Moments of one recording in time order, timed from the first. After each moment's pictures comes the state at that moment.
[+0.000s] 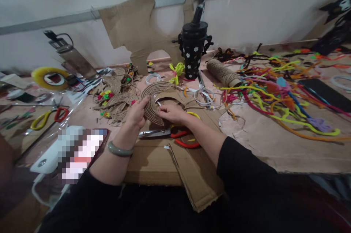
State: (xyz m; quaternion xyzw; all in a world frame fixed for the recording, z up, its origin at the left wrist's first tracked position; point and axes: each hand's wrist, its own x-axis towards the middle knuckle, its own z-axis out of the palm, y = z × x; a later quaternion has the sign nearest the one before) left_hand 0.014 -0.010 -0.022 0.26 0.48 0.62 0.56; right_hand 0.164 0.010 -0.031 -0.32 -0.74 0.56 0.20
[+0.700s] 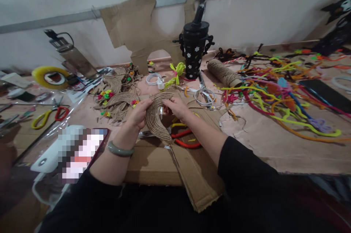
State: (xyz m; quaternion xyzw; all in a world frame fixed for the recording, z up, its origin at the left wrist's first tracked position) left_hand 0.012 -0.016 -0.019 0.32 0.47 0.54 0.62; right_hand 0.161 0.013 -0.022 -0.41 -0.55 0.63 0.37
